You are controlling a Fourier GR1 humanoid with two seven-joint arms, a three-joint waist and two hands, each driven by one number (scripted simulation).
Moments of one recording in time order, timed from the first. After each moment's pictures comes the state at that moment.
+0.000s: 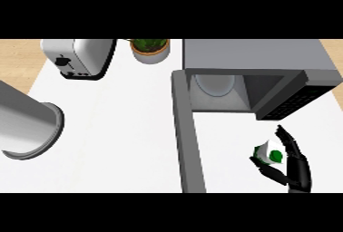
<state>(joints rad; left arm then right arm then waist) 0.52 0.02 0.48 -2.34 0.45 -0.38 0.06 -0.13 -0.16 -0.28 -0.68 0.05 -0.08 -0.92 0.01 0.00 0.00</state>
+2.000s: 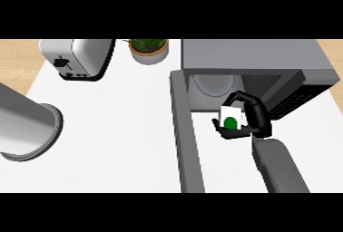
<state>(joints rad) 0.54 0.03 0.61 -2.32 0.56 -0.44 0.10 -0.40 -0.06 -0.07 -0.96 0.12 0.01 -0.68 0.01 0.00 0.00</state>
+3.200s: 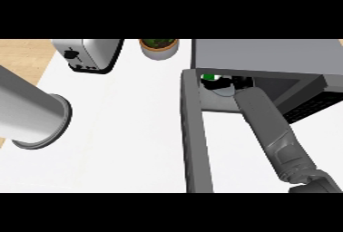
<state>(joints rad) 0.46 0.05 0.64 -2.27 0.60 -0.52 0.09 -0.98 -0.10 -0.16 -0.34 0.33 -0.42 -0.58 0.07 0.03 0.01</state>
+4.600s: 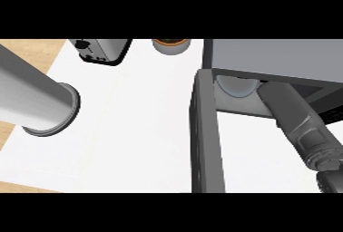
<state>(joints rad) 0.34 0.09 0.59 -2.18 0.50 -0.52 0.09 -1.09 -0.26 -0.12 -0.09 0.50 -0.82 -0.53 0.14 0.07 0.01</state>
